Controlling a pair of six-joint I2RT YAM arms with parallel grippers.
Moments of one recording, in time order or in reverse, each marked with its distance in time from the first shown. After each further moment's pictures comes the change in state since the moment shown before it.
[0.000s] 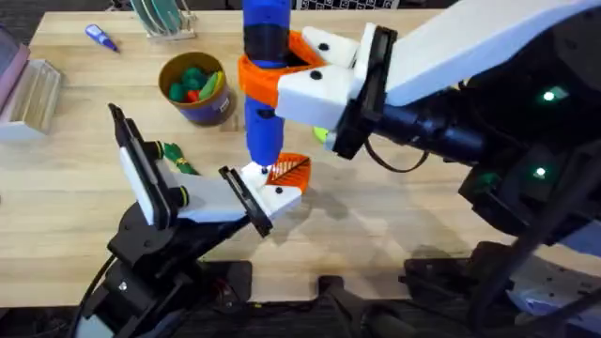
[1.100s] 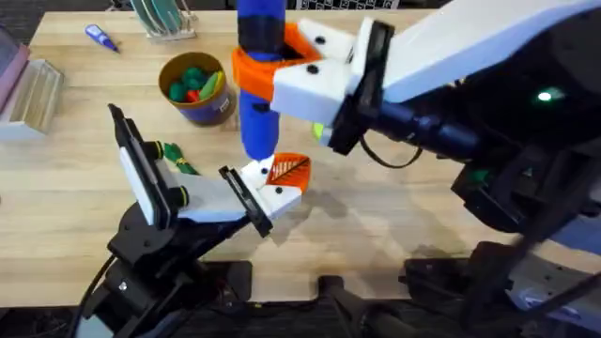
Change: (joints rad) left arm 0.000 0.000 0.000 0.000 -0.001 0.000; right arm 0.002 0.029 0.000 0.080 -0.001 -0.001
